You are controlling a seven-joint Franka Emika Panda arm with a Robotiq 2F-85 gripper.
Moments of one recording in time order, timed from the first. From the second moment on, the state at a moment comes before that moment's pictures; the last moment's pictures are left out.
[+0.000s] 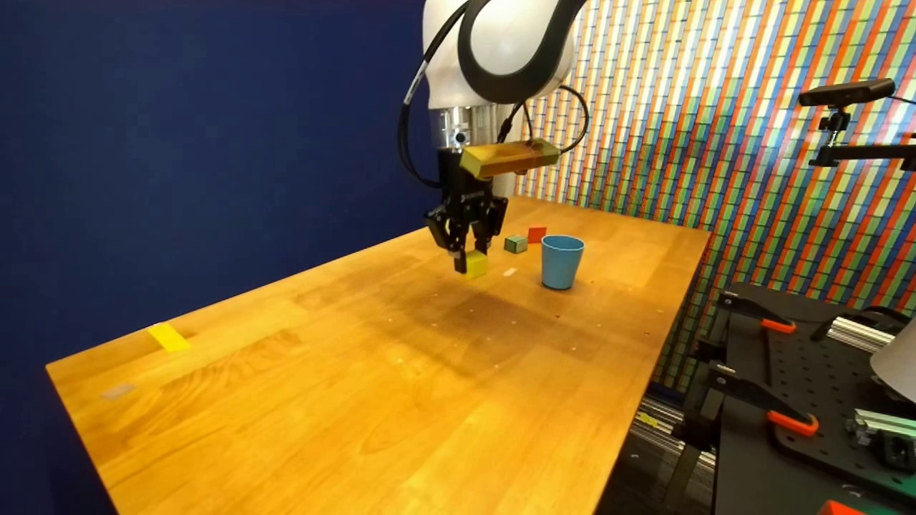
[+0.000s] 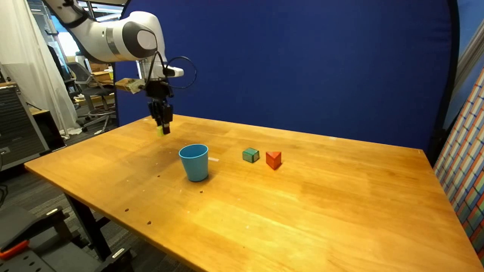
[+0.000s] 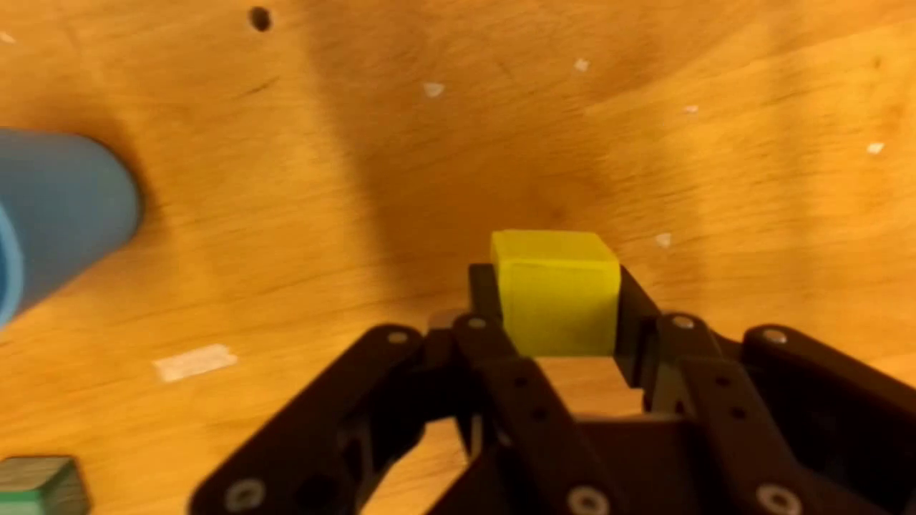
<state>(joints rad) 0.30 0.42 -0.02 -2.05 -0.01 2.40 0.55</state>
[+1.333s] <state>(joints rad) 0.07 0.09 -0.07 -2.41 -0.22 2.35 0.81</state>
